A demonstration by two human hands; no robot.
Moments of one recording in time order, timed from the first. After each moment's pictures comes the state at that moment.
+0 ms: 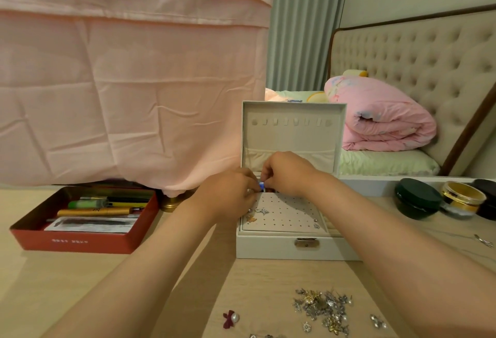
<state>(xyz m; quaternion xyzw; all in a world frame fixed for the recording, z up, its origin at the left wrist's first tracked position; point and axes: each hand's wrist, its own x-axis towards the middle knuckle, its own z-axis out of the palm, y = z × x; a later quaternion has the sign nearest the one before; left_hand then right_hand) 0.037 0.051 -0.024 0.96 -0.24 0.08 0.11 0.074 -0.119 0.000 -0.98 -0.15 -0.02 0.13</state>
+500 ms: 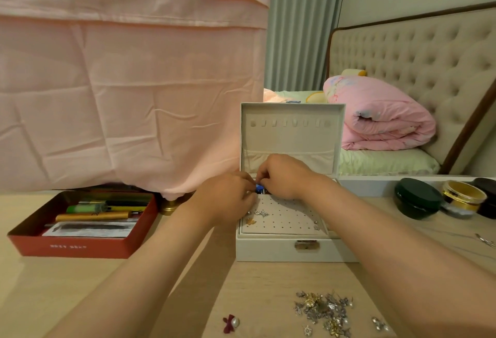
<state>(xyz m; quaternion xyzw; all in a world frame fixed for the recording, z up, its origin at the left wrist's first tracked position) 0.040 0.052 -0.026 0.96 -0.25 0.08 0.10 0.079 -0.118 -0.006 -0.98 -0.18 -0.02 0.12</state>
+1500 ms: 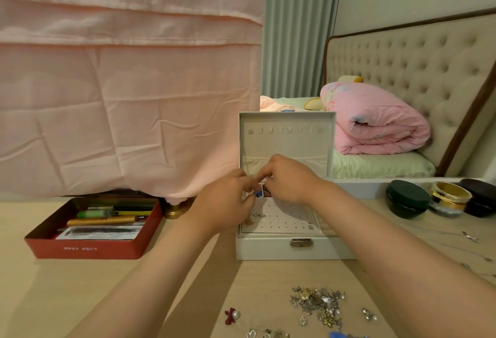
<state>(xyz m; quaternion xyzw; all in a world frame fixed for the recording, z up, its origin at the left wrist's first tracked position) 0.007 0.048 -0.014 0.94 -0.22 0.14 0.21 0.041 -0.129 0.014 -0.97 -0.18 -0.05 0.16</state>
